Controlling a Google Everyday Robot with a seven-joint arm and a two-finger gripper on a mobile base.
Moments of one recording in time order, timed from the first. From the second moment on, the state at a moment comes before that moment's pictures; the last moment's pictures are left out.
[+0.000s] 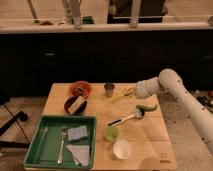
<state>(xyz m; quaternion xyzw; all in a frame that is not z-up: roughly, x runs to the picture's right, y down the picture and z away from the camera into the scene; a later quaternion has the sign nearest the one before) 0.128 0.037 0.808 -0.13 -0.41 -0.03 0.90</state>
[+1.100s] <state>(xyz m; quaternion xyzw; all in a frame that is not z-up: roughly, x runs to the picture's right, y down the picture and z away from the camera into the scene) 0.136 0.060 0.842 -0.16 -0.43 0.01 0.89</state>
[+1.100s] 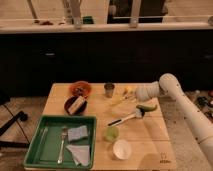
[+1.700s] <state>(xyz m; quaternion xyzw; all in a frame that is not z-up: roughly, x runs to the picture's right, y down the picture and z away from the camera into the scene) 0.143 0.061 0.845 -0.17 -0.42 0.03 0.89</state>
